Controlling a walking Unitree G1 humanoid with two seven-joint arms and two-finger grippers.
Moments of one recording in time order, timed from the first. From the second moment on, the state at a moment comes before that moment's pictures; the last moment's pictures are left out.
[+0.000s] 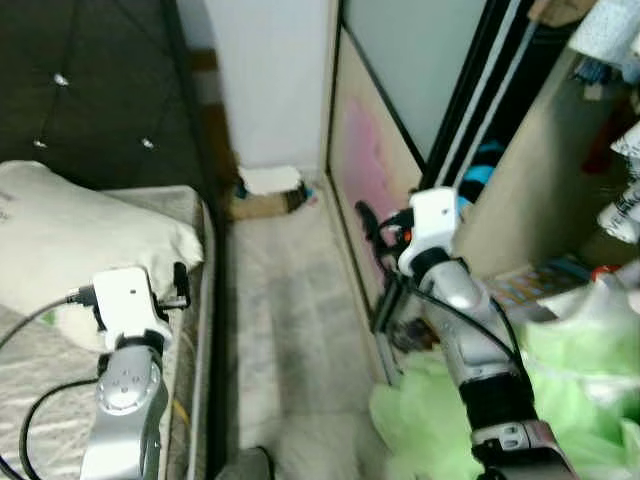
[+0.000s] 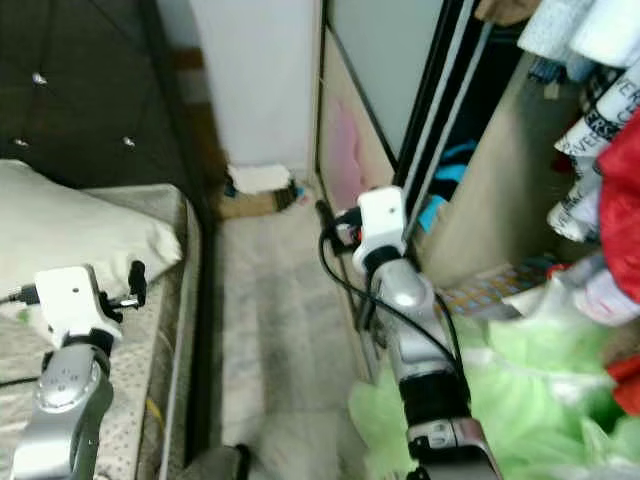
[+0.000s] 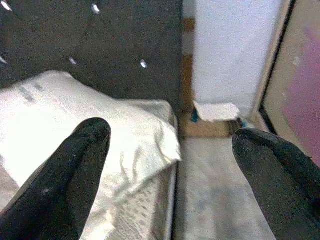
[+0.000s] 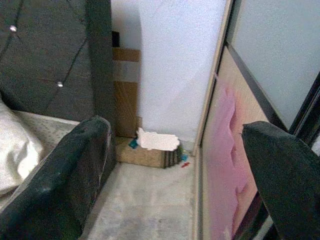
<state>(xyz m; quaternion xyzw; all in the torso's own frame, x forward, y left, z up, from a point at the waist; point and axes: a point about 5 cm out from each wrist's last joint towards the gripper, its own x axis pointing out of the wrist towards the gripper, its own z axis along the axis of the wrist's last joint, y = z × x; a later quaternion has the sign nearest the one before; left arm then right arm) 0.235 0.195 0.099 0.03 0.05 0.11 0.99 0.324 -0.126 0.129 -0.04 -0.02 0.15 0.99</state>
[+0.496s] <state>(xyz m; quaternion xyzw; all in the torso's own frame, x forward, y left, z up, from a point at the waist) 0.234 0.177 0.103 0.02 0.04 0.06 1.00 0.328 -0.132 0.130 -0.03 -0.02 0.13 0.99</state>
